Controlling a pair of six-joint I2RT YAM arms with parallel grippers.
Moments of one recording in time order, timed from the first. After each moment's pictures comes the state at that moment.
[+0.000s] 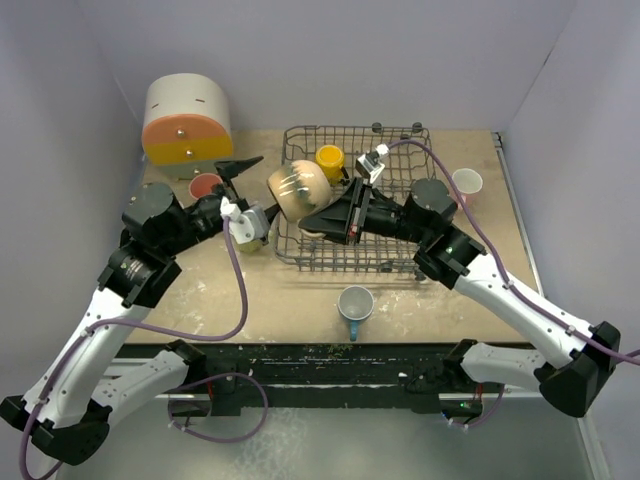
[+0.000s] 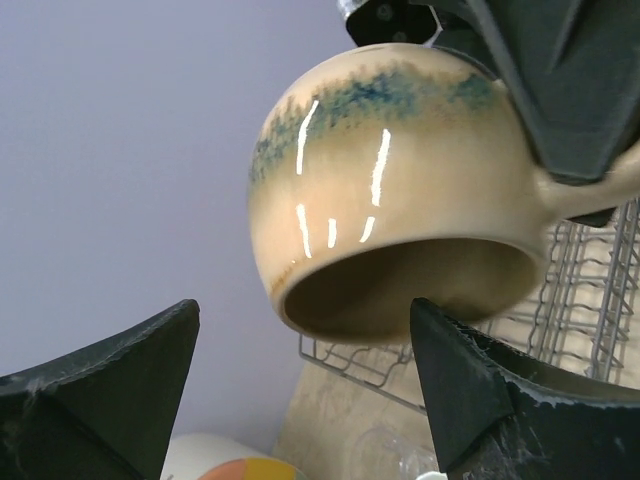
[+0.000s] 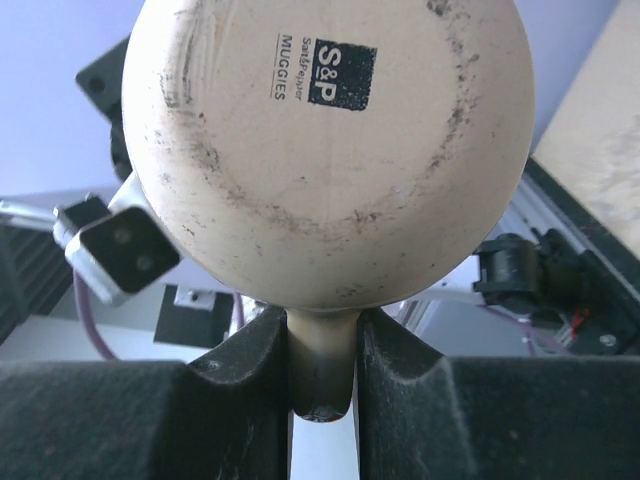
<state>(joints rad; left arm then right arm) -0.52 0.89 1.15 -0.26 0.45 0.79 0.72 1.16 1.10 0.09 -0.56 1.34</state>
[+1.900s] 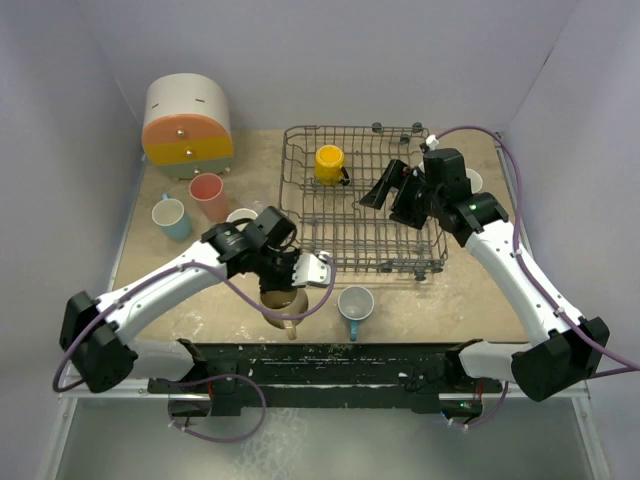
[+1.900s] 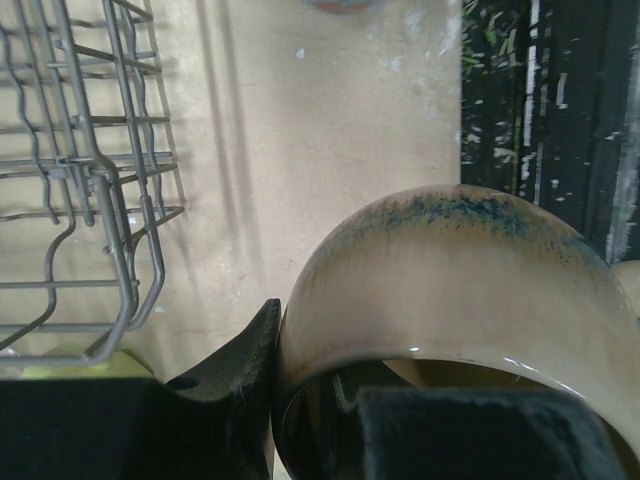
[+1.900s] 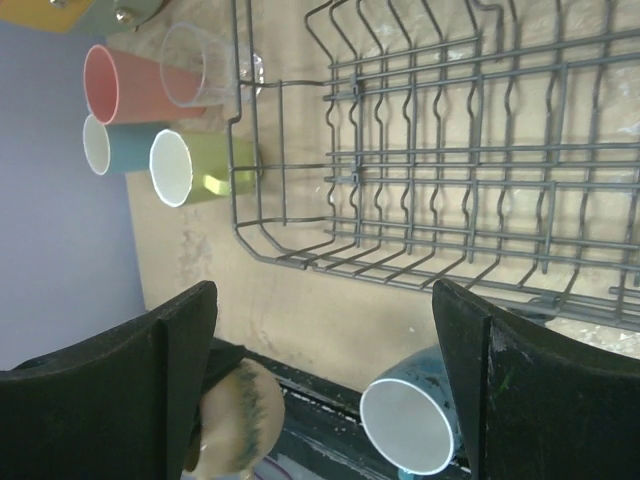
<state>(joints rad) -0.78 1.25 1.10 -0.94 0.36 0.78 0.39 1.26 1.26 -0.66 -0.17 0.76</state>
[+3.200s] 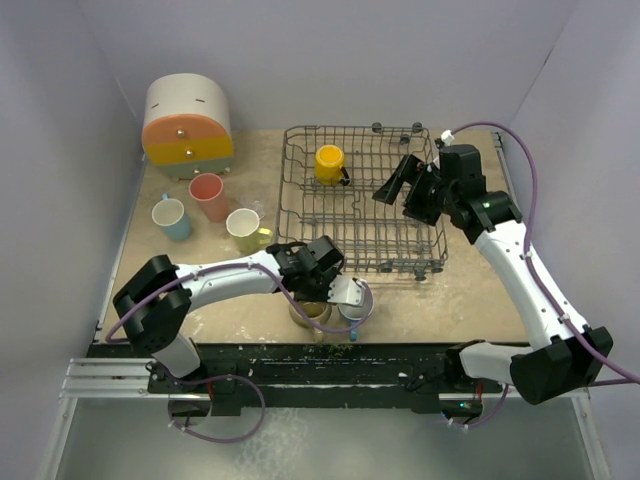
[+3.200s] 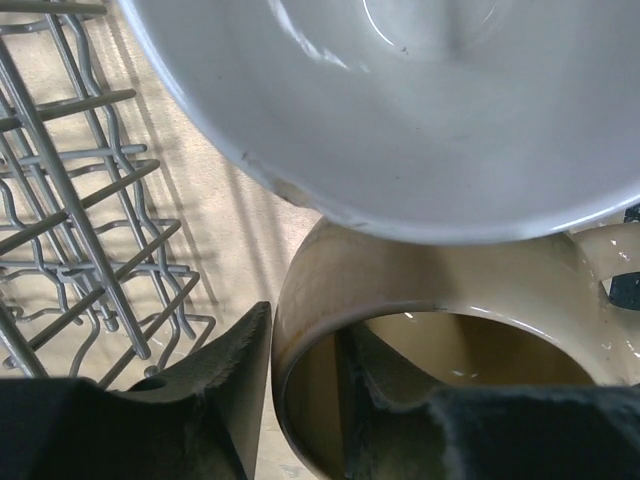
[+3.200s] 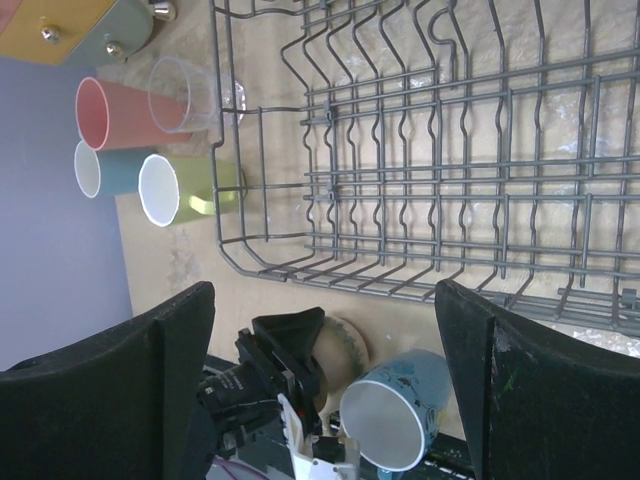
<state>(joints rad) -0.99 1.62 1.04 -0.58 0.04 0.76 0.30 1.25 1.30 -0.72 -0.18 0.70</state>
